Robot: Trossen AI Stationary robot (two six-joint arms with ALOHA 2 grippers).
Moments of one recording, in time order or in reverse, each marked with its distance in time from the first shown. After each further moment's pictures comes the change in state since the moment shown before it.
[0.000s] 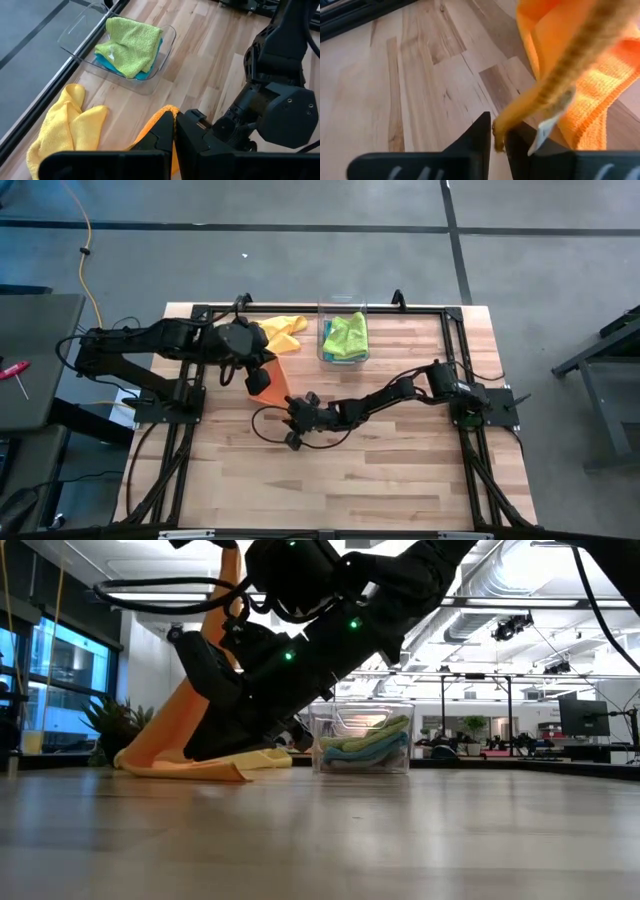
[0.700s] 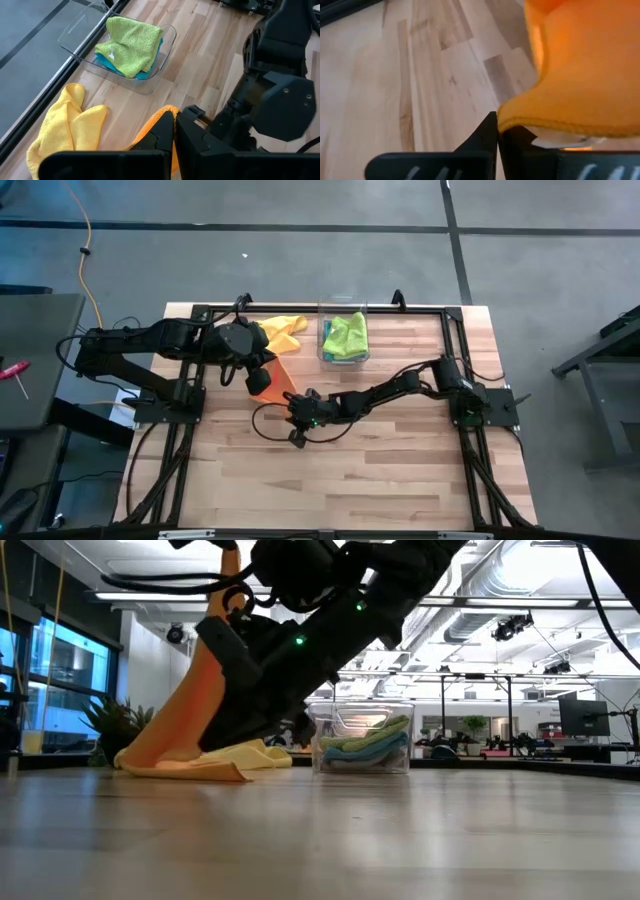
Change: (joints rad) left arm 0.000 0.001 0.000 -0.001 -0.001 -0.004; right arm -0.033 -0.062 -0.001 -0.119 -0.137 -0.047
